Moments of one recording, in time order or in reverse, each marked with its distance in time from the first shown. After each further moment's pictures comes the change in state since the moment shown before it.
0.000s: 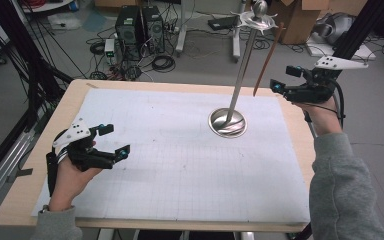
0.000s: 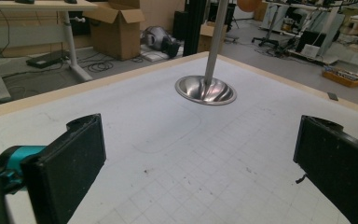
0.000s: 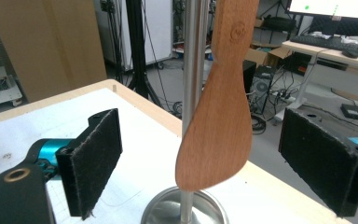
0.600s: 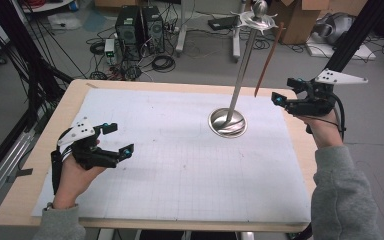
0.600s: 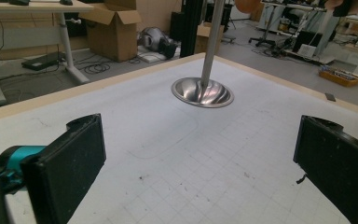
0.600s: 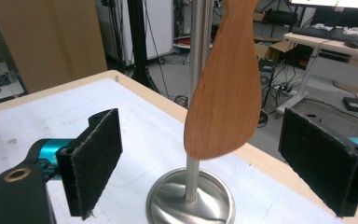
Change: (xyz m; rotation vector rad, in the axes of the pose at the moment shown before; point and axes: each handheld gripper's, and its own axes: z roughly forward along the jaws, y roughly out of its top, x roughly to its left) left arm -0.003 0.002 0.007 -0.007 -0.010 0.006; right arm 0.006 -0.029 -0.012 0.013 0.002 0.007
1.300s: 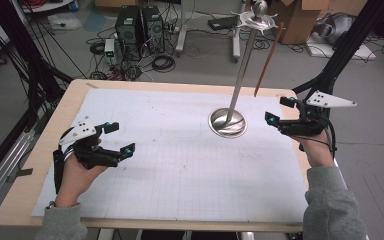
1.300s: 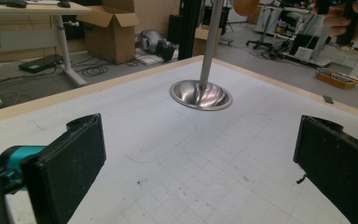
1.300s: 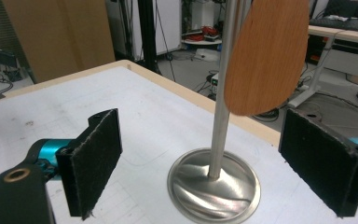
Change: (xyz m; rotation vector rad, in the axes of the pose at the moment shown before) left arm 0.002 -0.001 0.004 -0.010 -0.009 -0.001; right arm 0.026 -0.043 -0.003 0.002 0.027 0.011
